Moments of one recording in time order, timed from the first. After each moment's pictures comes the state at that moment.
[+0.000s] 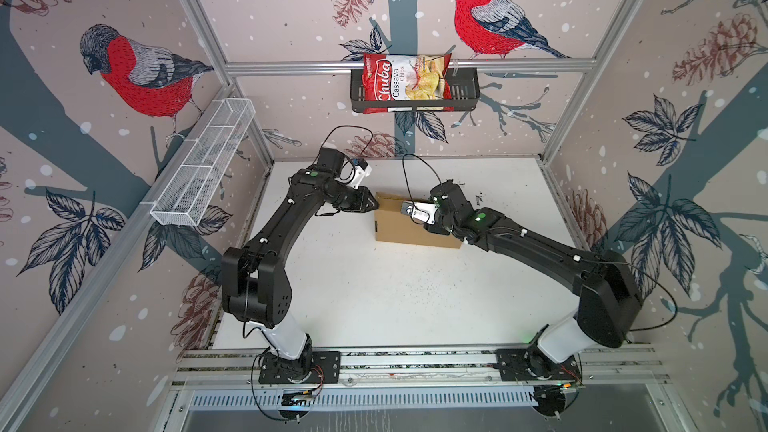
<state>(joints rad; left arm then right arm) -0.22 1.65 1.51 -0.89 0.63 -0.04 0.78 1.57 1.21 -0.35 0.26 -0.88</state>
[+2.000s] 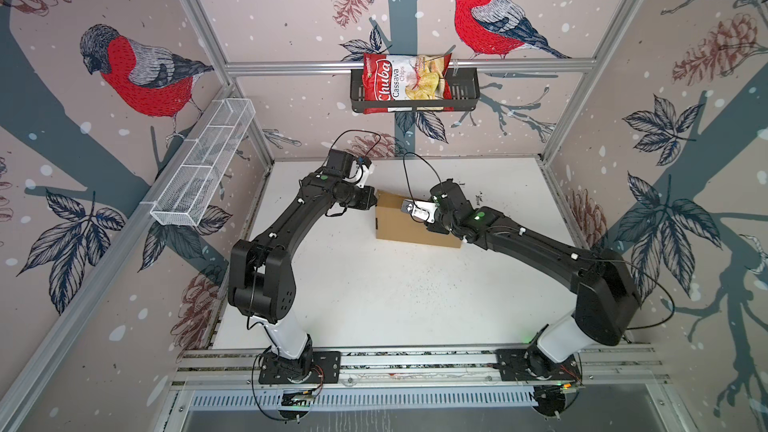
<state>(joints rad) -0.28 1.71 1.47 -0.72 0.44 -0.04 0.78 1.59 1.21 -0.35 0.26 -0.86</state>
